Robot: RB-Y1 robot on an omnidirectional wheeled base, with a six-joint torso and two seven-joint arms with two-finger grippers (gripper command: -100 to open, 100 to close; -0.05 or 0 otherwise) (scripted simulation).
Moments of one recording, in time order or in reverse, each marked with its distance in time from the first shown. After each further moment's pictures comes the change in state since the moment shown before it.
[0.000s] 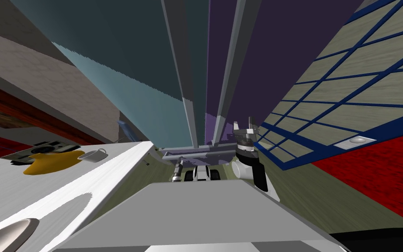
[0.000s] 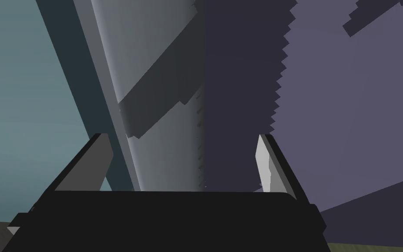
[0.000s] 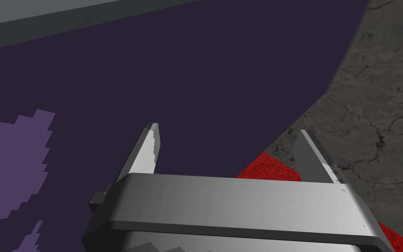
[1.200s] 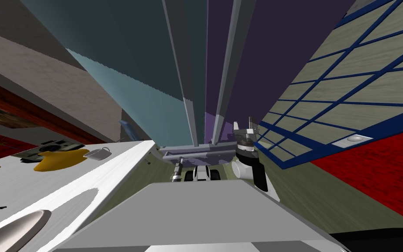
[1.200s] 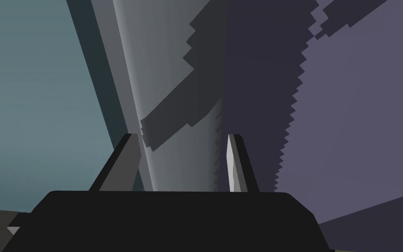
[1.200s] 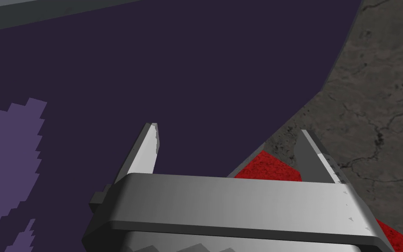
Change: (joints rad) left arm -0.004 0.001 -0.002 -0.020 -0.002 -0.009 0.001; right arm 0.000 0.000 0.000 0.000 0.000 0.000 0.000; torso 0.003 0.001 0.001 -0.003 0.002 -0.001
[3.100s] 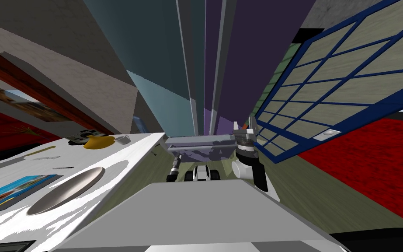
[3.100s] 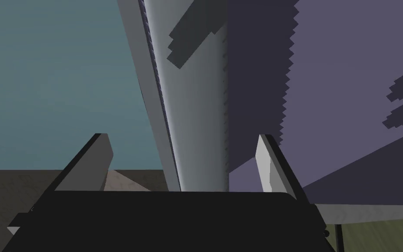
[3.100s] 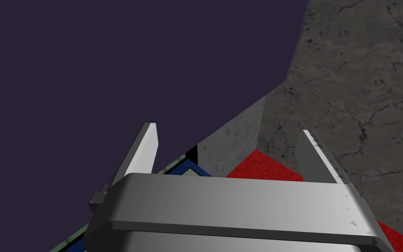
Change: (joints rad) left arm -0.068 0.089 0.005 -0.064 -0.003 0.159 0.016; right arm 0.001 0.000 0.000 0.000 0.000 0.000 0.000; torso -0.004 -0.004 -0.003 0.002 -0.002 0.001
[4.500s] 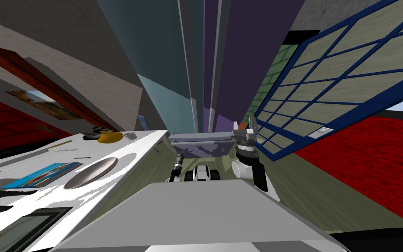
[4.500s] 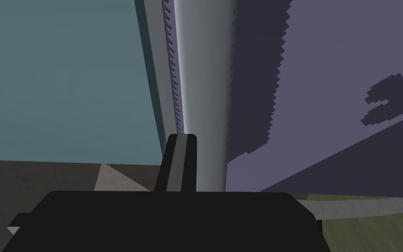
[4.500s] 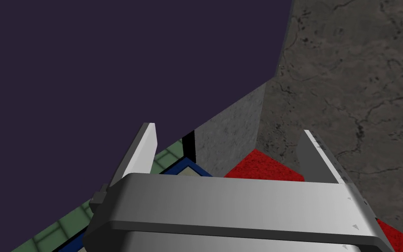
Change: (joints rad) left arm -0.037 -0.050 0.001 -0.059 -0.001 0.101 0.009; right arm -0.001 0.000 0.000 0.000 0.000 0.000 0.000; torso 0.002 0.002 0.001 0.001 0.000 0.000
